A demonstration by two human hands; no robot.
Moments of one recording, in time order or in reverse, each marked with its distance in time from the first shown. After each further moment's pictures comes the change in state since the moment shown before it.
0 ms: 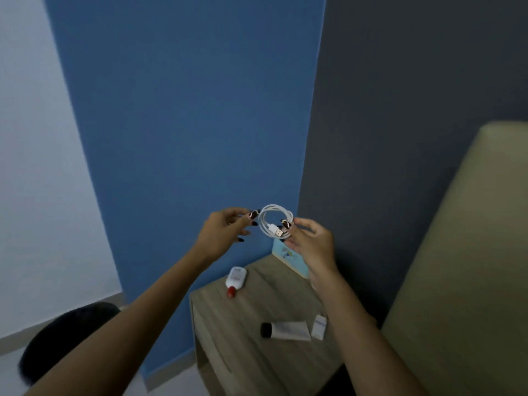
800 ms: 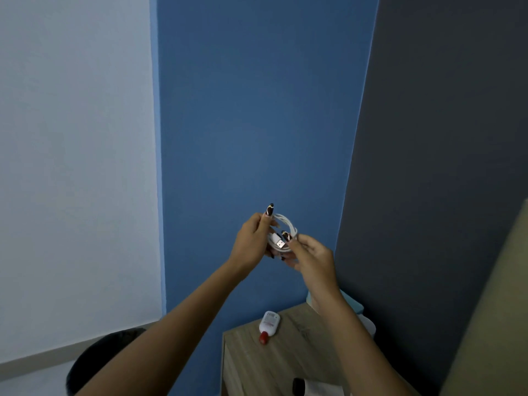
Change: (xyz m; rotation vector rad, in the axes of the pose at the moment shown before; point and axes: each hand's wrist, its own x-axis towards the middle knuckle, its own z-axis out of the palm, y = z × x) left_hand -0.001 0.064 -0.025 -0.097 0.231 0.064; right_hand -0.031 -0.044 0.072 -0.081 -0.271 -0.188
